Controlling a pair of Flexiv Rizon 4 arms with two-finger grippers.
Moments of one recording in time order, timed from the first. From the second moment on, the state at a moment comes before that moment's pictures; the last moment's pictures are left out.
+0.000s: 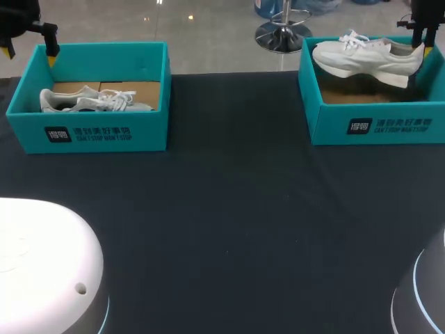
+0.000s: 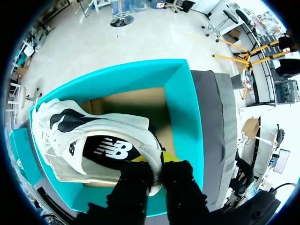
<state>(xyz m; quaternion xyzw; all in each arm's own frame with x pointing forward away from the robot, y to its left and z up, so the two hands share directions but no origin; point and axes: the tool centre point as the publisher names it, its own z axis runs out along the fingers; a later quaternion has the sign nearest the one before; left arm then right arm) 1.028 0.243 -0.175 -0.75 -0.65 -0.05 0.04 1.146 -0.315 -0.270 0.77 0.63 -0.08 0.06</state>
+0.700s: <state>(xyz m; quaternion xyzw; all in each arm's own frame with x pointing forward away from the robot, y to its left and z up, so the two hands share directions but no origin) 1.028 0.243 -0.175 -0.75 -0.65 -0.05 0.04 1.112 -0.303 -0.119 0.74 0.66 -0.06 0.14</state>
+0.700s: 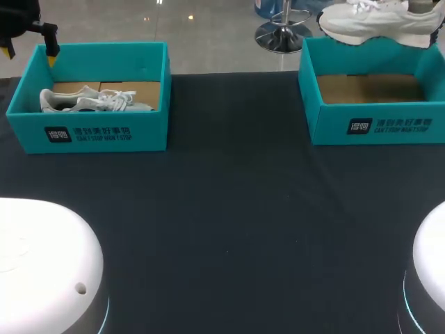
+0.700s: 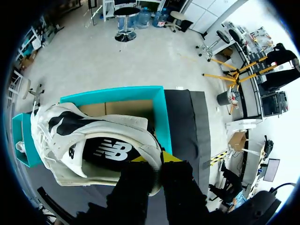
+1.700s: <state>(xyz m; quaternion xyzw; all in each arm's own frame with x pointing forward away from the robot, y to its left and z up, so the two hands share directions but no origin) 1.028 0.243 -0.175 -0.75 -0.65 -0.05 0.04 1.092 -0.273 -0.089 0.72 0.68 -0.07 0.14</state>
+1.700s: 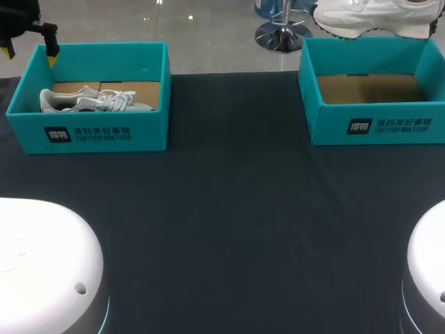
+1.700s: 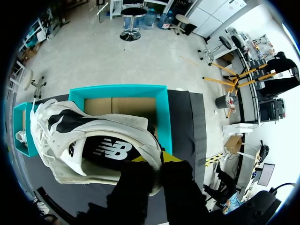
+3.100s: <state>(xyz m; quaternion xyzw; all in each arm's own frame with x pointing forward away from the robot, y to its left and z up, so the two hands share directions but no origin) 1.028 0.243 -0.175 -0.75 -0.65 -0.05 0.04 0.838 -0.083 -0.133 0.70 0.69 -0.09 0.13</state>
